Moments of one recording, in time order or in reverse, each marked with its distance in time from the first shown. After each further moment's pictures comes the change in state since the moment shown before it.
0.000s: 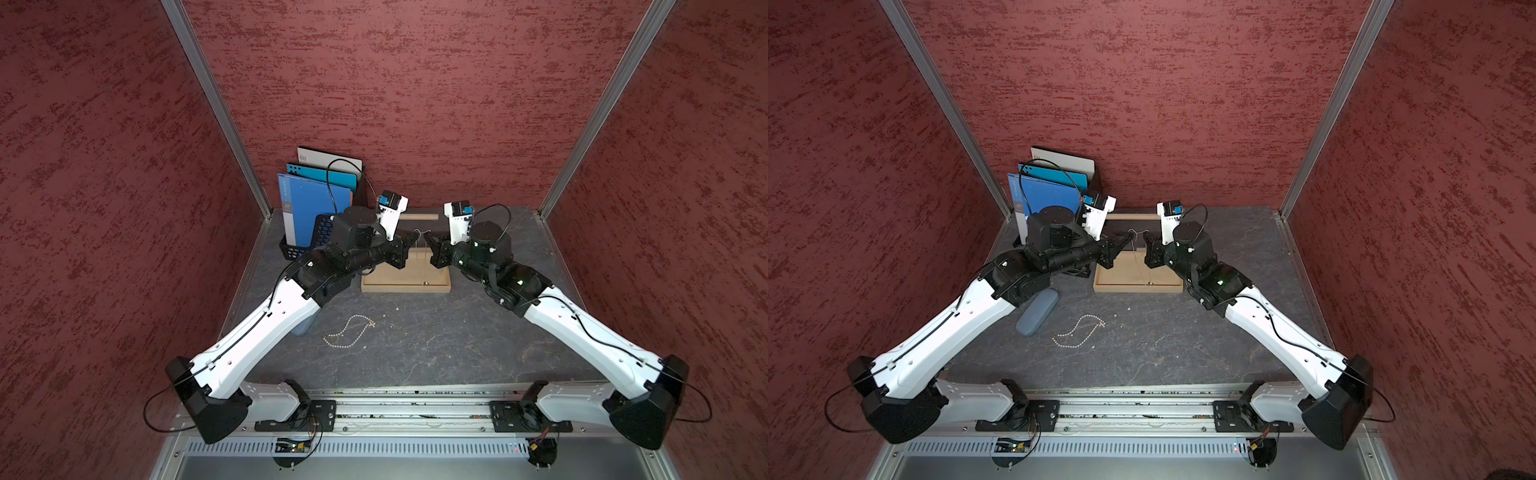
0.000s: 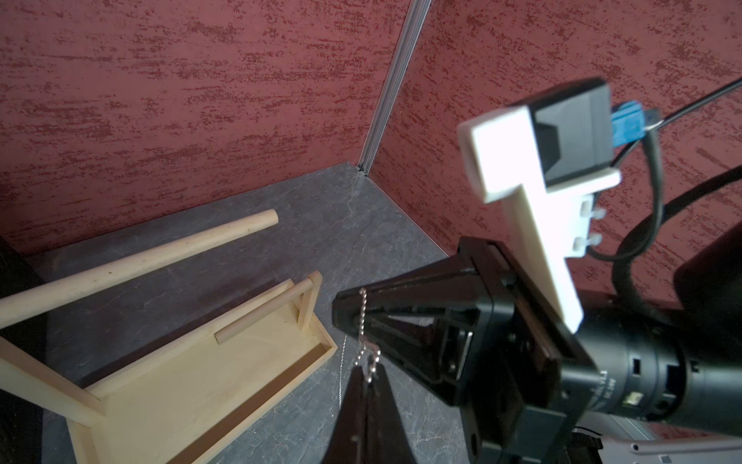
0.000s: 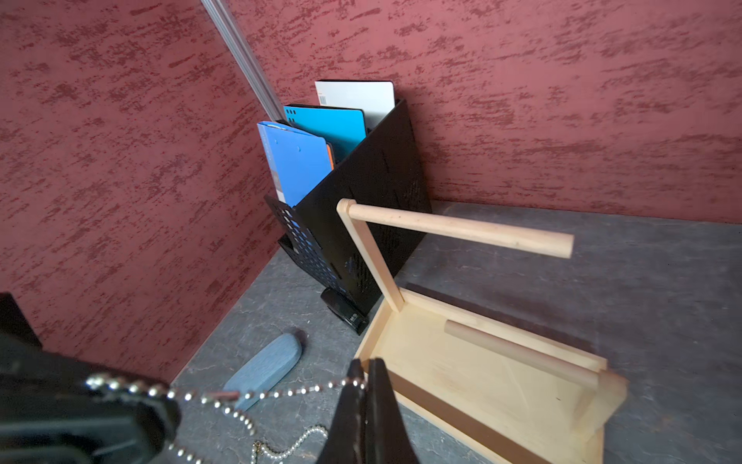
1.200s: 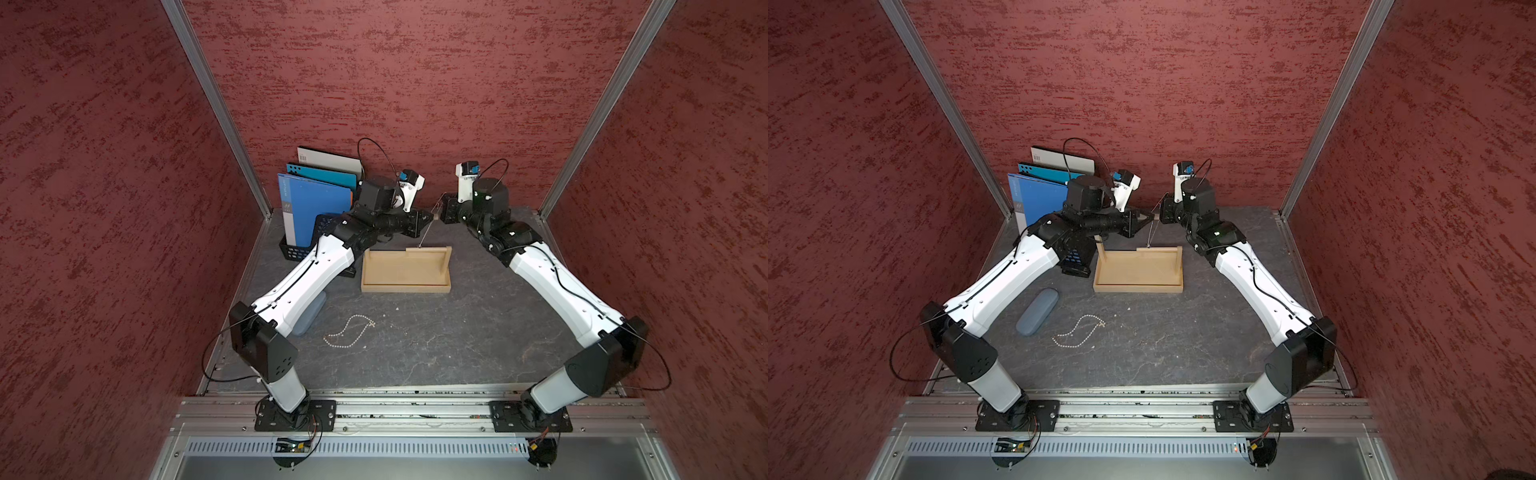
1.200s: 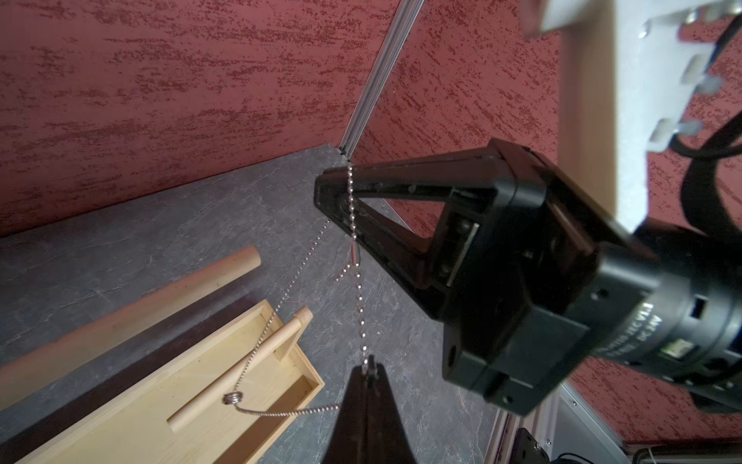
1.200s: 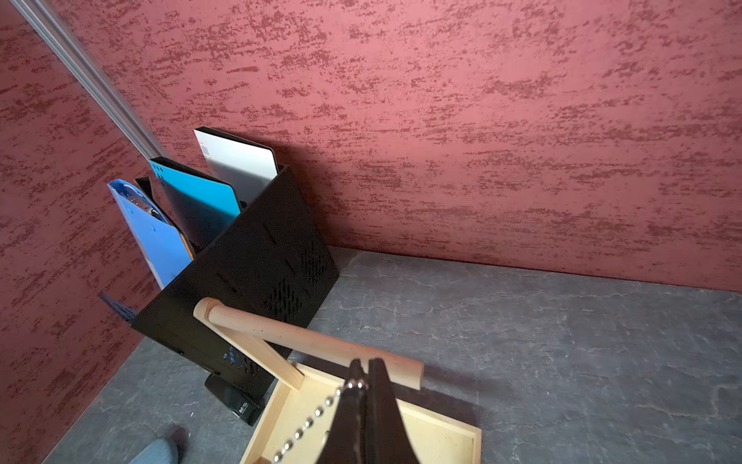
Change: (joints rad) left arm 0.119 0.403 0.321 0.010 0.240 -0.024; right arm -0.244 0.302 0.329 -0.072 0.005 -0.118
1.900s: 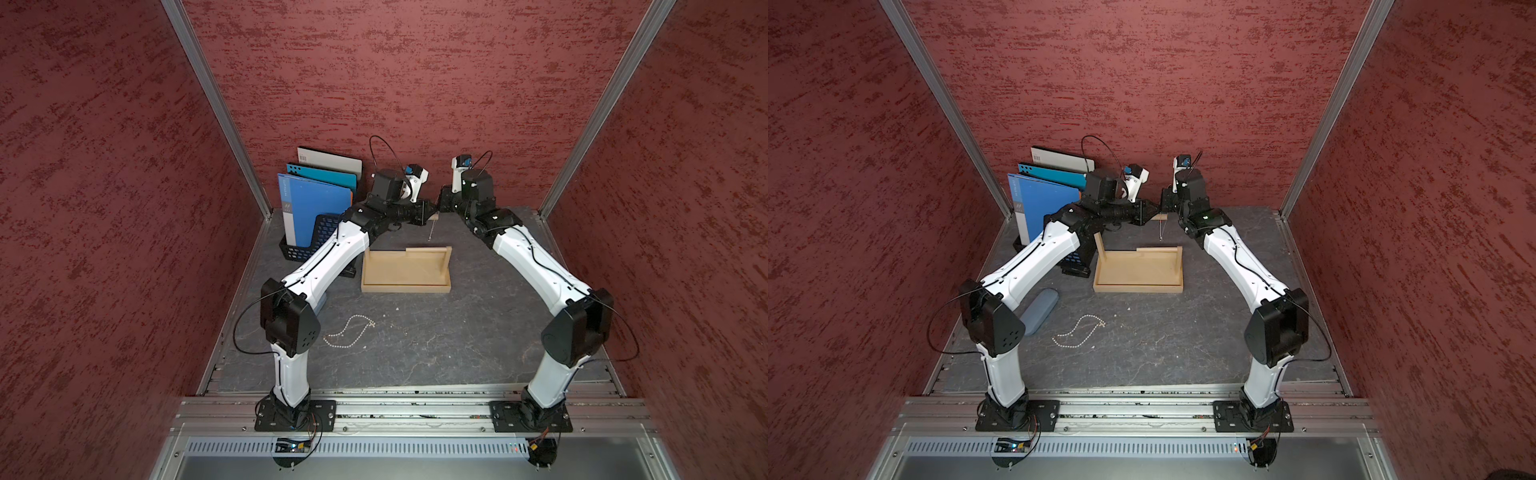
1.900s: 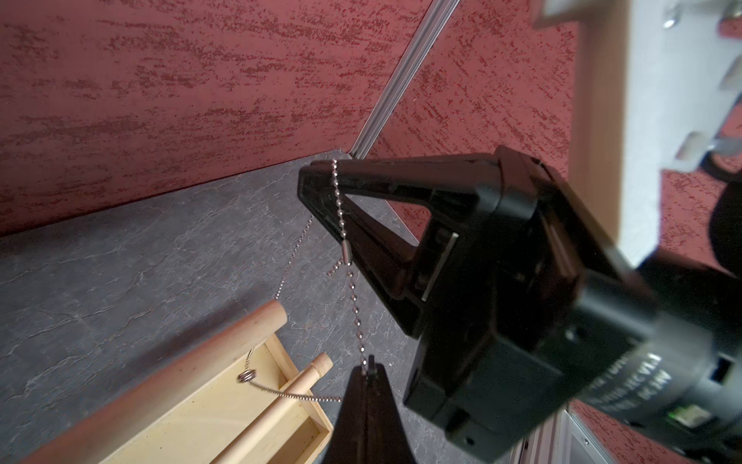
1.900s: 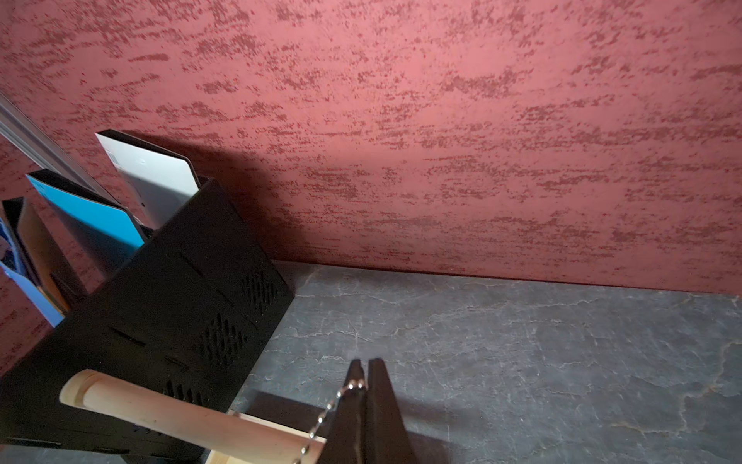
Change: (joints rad) left arm 0.044 0.214 0.148 0.043 0.028 -0.046; right arm -0.047 0.223 0.167 0.006 0.066 -0.023
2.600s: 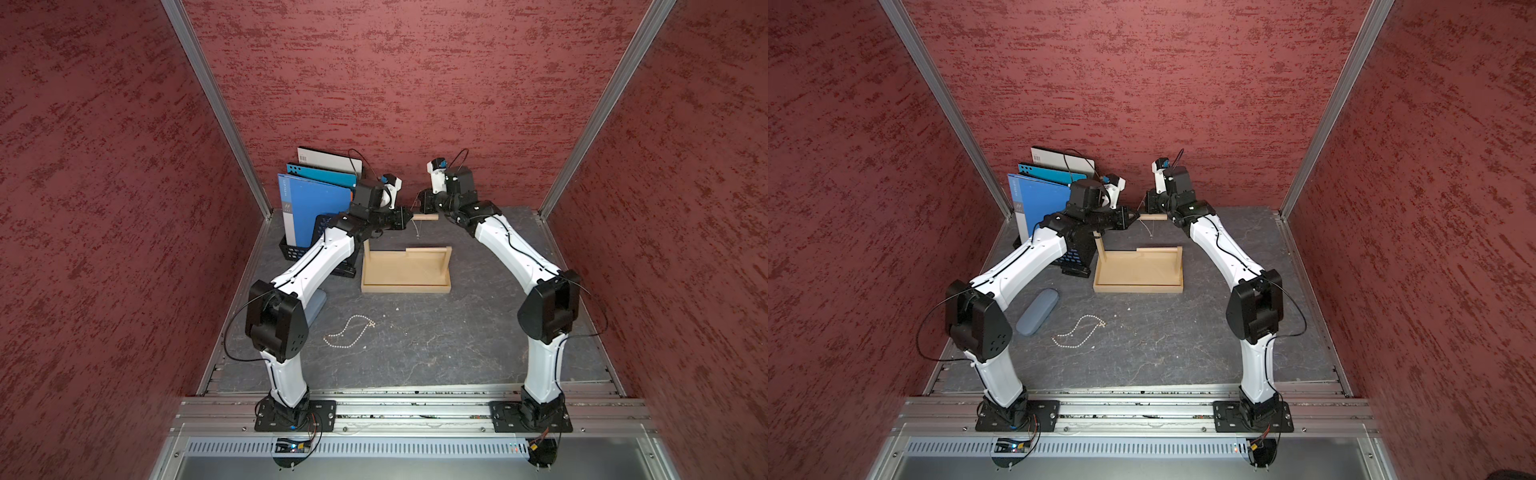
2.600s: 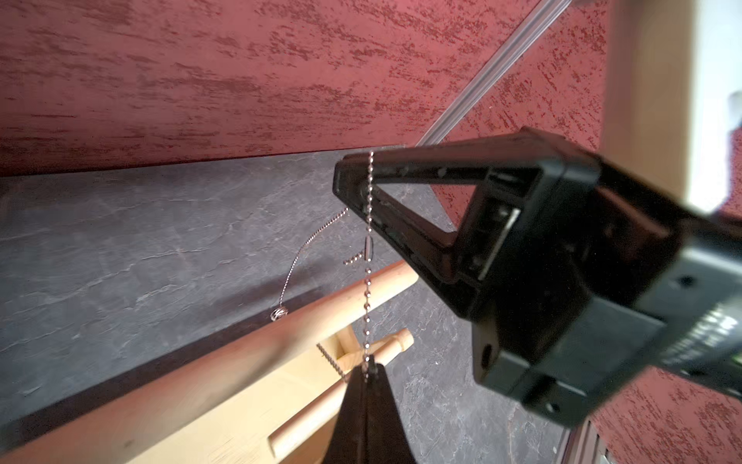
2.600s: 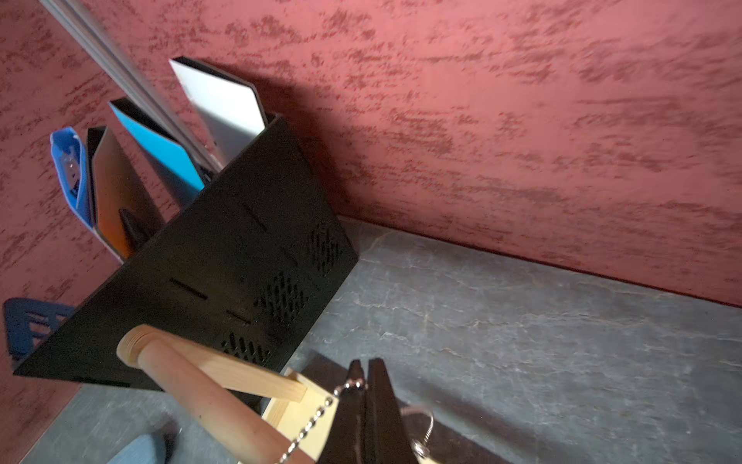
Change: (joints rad) left arm 0.114 -0.146 -0.282 0.085 -0.056 -0.048; right arm 0.014 0.223 0.235 -0.098 -0.301 0.004
